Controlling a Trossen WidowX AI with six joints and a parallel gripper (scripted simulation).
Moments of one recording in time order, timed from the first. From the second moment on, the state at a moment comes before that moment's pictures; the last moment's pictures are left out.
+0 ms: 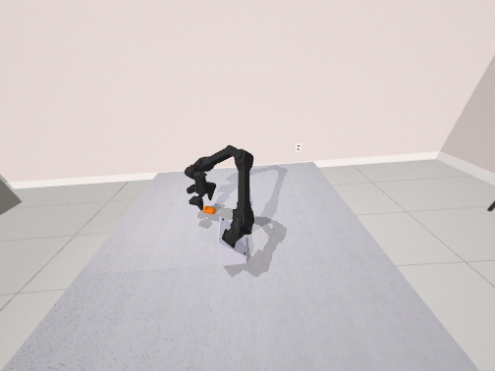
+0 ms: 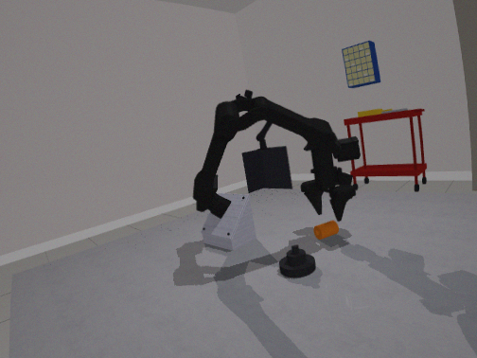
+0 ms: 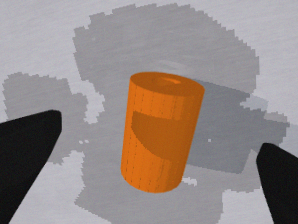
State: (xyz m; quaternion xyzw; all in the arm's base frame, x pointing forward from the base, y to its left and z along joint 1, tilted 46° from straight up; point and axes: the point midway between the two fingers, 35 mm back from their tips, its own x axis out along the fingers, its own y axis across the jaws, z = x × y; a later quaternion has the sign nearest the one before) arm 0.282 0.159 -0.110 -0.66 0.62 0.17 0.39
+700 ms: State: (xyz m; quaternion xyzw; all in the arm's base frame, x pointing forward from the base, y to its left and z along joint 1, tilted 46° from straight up) arm 0.290 0.136 -0.133 -0.66 0.61 0.17 0.39
